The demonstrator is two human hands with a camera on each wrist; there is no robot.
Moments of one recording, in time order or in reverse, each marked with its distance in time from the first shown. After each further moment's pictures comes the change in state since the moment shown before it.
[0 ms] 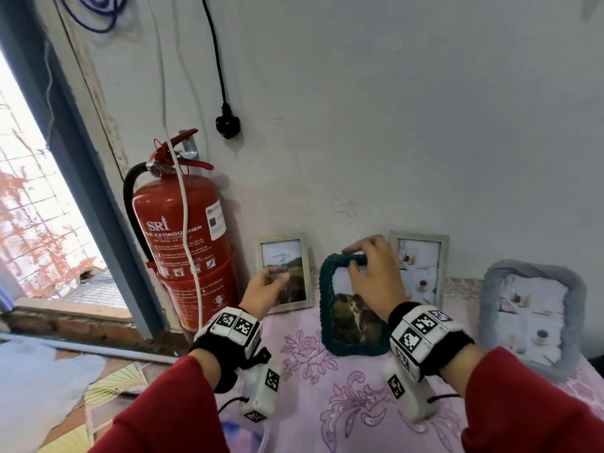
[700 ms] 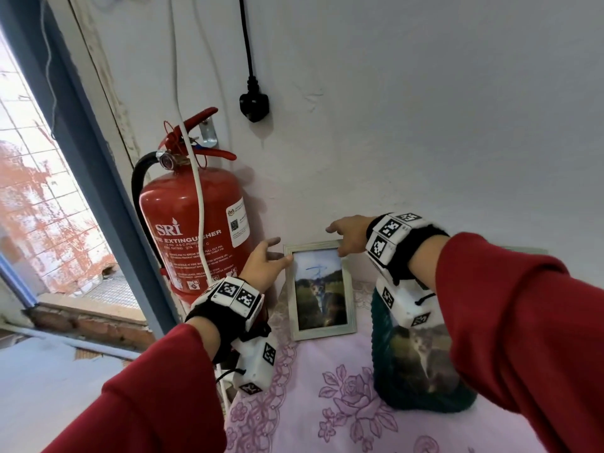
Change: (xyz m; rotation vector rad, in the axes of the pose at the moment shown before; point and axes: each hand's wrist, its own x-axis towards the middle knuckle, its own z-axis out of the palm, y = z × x) left_hand 0.108 -0.007 -0.060 0.178 0.073 0.065; right_hand 0.166 -0.026 0.101 -0.553 -0.822 -0.074
